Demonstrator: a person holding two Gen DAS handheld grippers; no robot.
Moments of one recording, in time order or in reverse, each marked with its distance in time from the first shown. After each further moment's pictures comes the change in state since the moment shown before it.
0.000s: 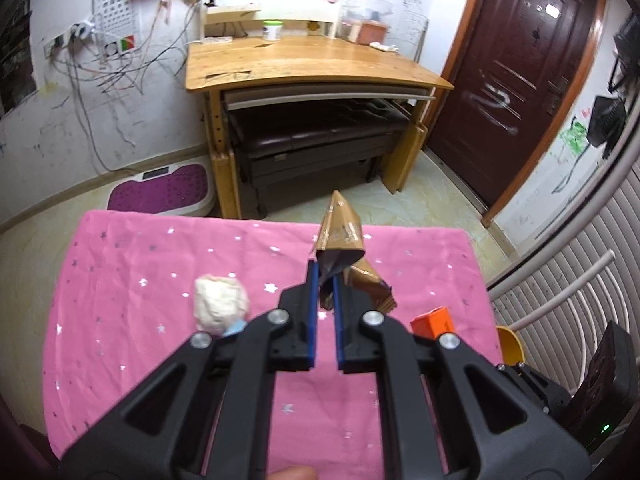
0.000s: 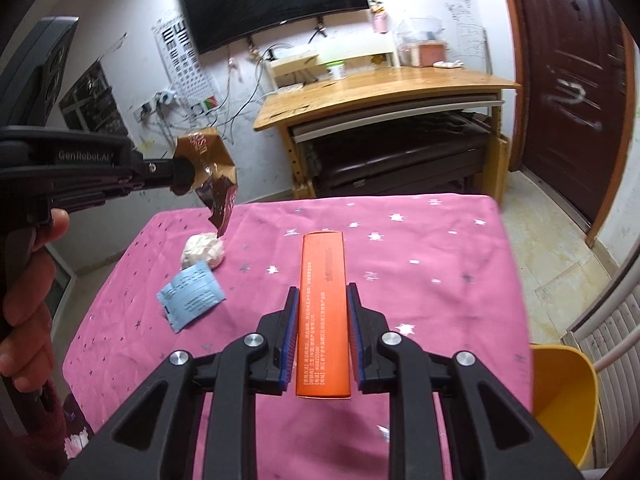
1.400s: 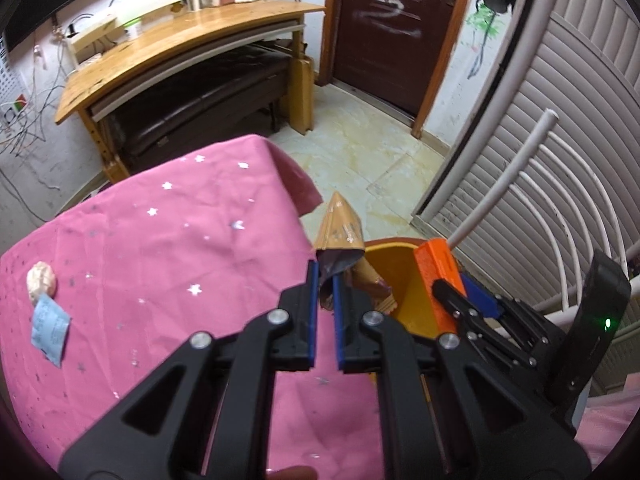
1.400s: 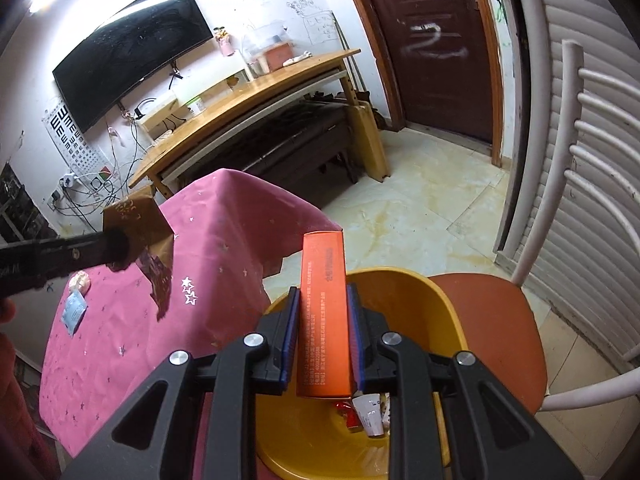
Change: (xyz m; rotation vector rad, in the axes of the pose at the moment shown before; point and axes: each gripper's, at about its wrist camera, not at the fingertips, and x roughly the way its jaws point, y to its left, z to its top) left arm 0.045 -0.227 -0.091 0.332 0.171 -0.147; right arm -0.084 -0.211 -0.100 0.366 -0.052 -0.223
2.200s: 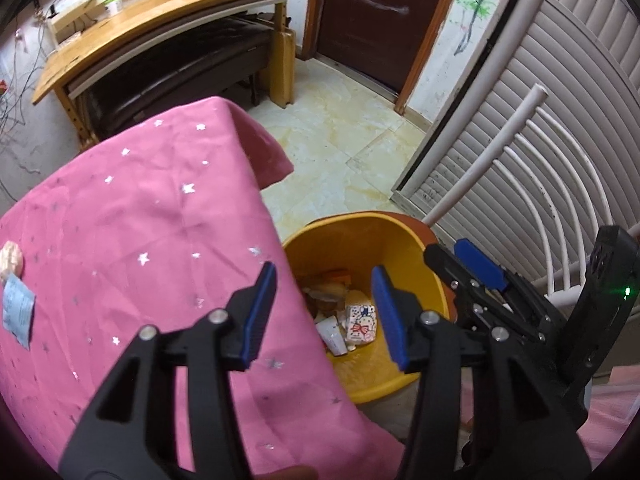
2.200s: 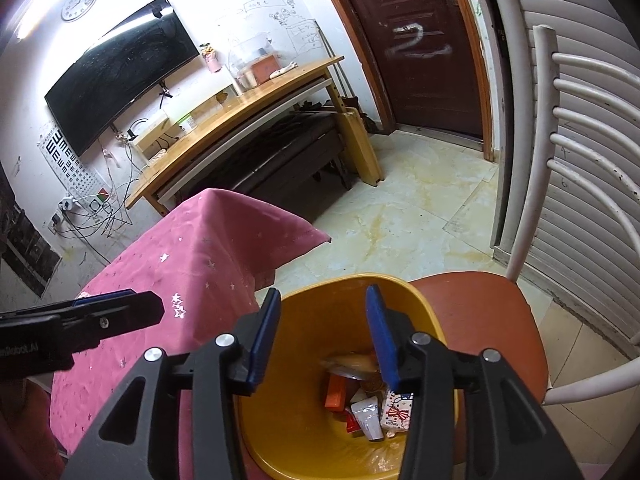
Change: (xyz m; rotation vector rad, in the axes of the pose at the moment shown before) left arm 0.020 -0.013 -0.011 -0.026 0.088 -0.071; right arm -0.011 -0.018 -0.001 0.060 -0.038 0.003
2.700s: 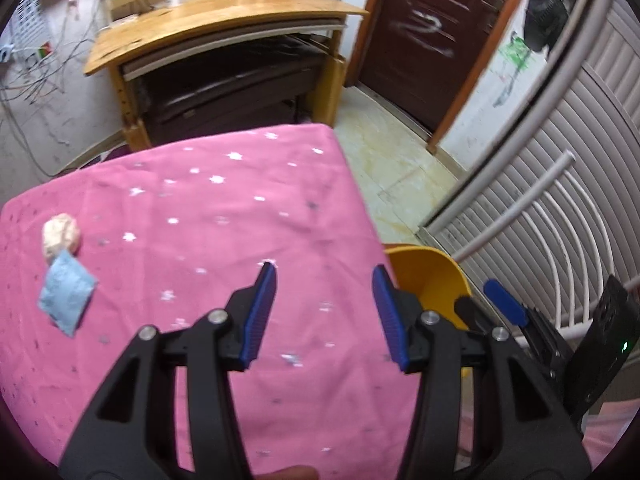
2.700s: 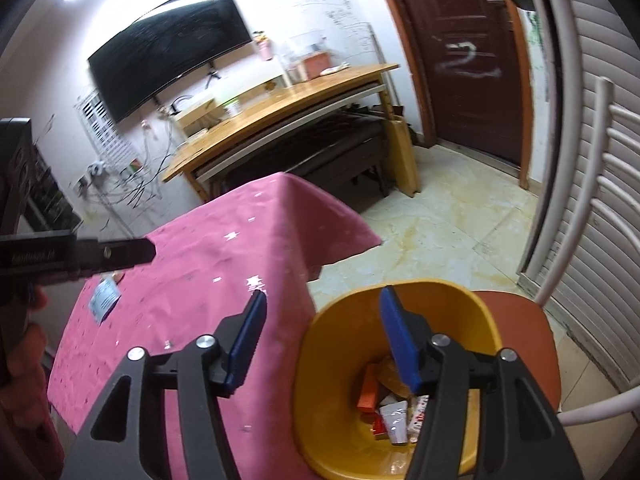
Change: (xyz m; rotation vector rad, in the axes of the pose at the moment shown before) left arm -0.049 0.094 -0.004 -0.147 -0.098 0.051; right arm -0.001 0.068 -0.009 -0.153 0.001 0.084
